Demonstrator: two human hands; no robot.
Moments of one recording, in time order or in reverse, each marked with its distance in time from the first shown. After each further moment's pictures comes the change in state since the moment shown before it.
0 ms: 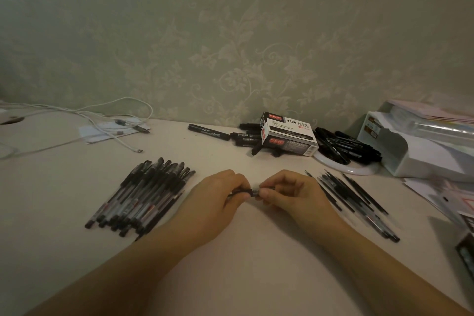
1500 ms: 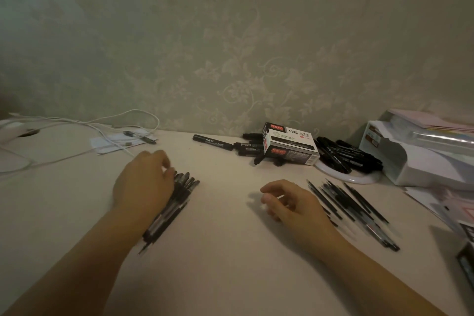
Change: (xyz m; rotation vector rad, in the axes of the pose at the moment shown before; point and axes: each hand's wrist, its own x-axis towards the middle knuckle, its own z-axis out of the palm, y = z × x) left_hand -0.004 -0.049 -0.072 0.414 0.312 -0.585; right_hand -0.007 0.000 0.005 -0.223 0.087 -0.030
